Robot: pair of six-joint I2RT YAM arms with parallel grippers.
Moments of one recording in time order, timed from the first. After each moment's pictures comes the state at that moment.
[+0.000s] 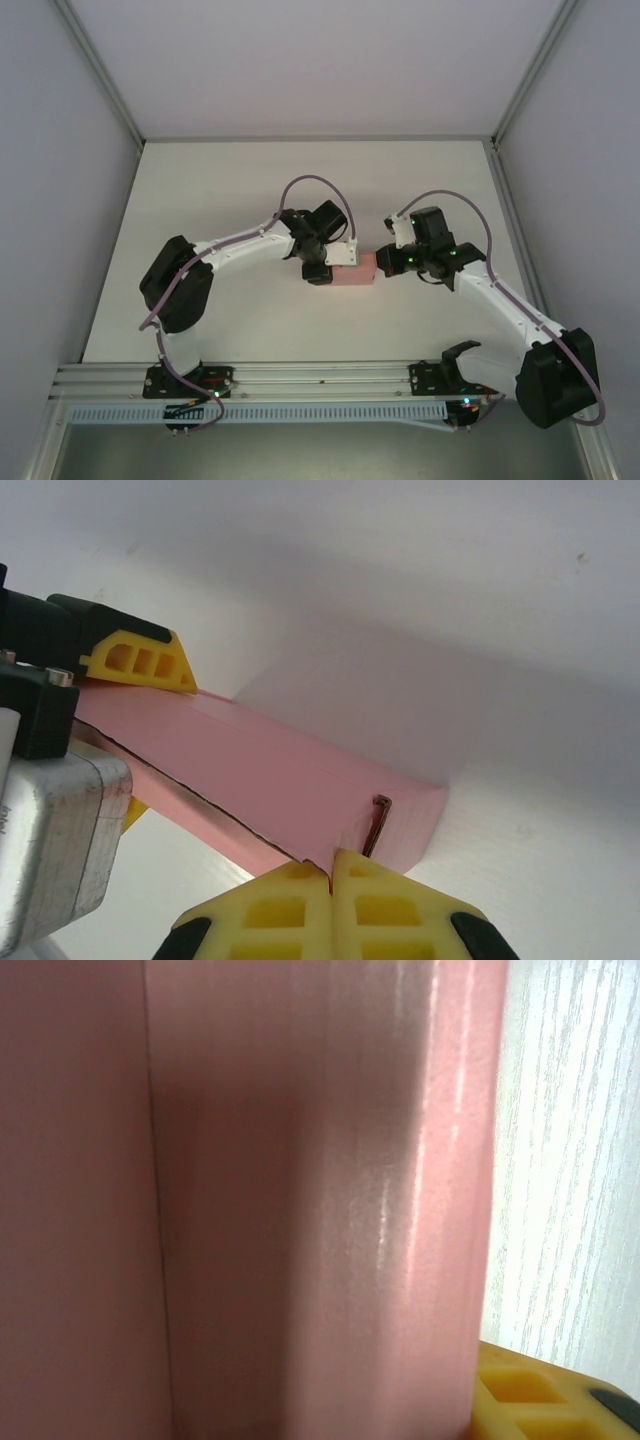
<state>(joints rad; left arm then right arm) -0.90 1.84 1.39 -0.80 0.05 0.66 0.41 1.12 0.74 -0.50 -0.39 0.19</state>
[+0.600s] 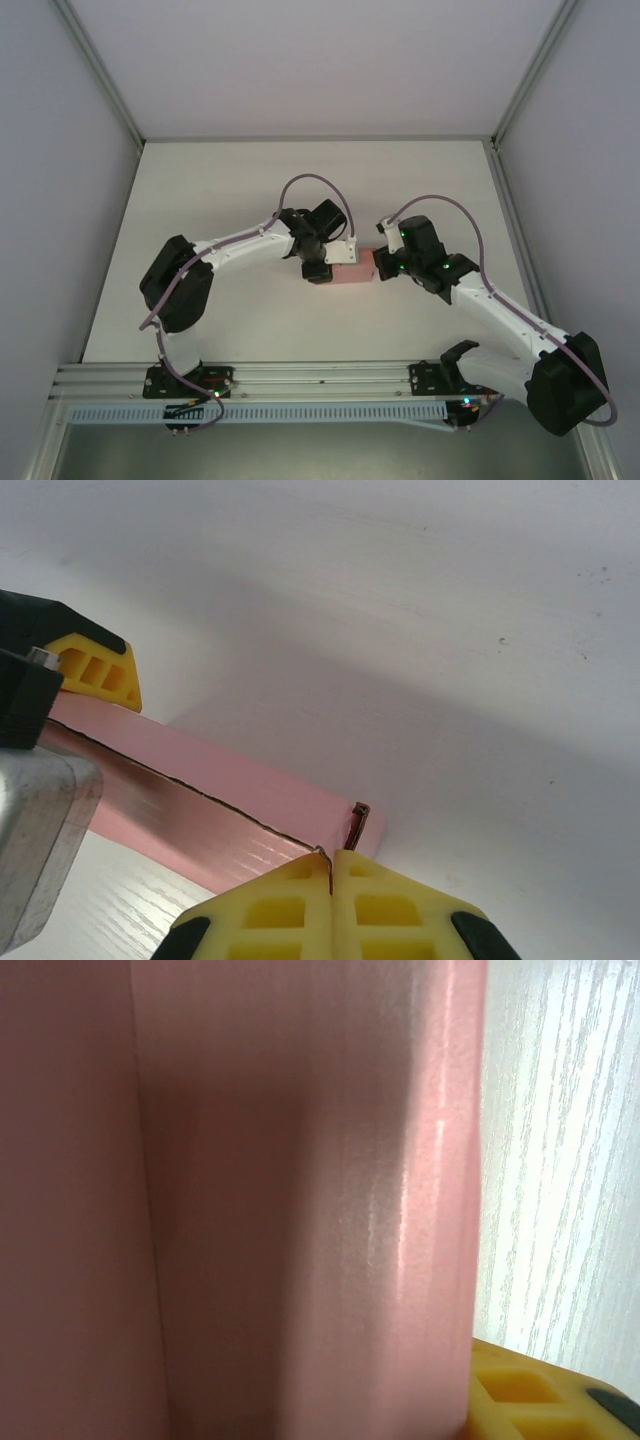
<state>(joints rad) -0.90 1.84 1.39 -0.80 0.05 0.64 0.52 1.07 0.68 -0.39 -0.13 0.13</state>
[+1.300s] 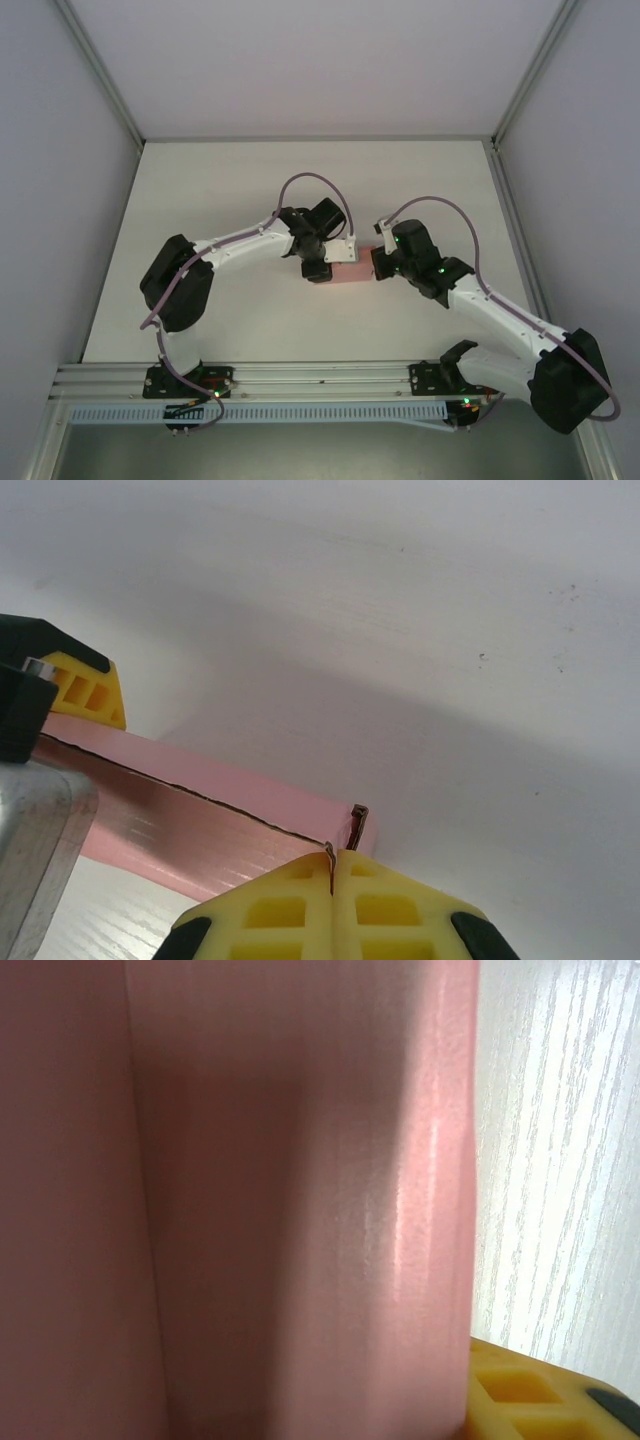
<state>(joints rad) -0.89 1.84 1.39 -0.80 0.06 0.63 0.60 1.08 0.66 -0.34 -0.02 0.19</state>
